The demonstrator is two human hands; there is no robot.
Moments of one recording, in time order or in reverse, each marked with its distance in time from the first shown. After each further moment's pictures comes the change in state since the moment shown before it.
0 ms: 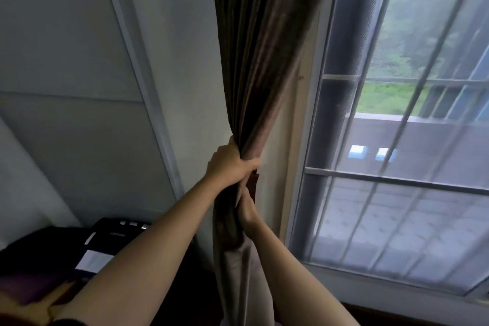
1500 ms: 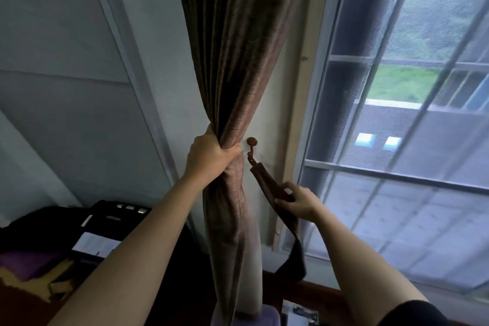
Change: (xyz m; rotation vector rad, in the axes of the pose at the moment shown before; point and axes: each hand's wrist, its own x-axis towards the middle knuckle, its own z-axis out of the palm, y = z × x) left_hand 0.008 -0.008 0.007 -0.030 0.277 0.002; right_hand 0.076 0.038 -0.170 -1.037 -0.124 -0.015
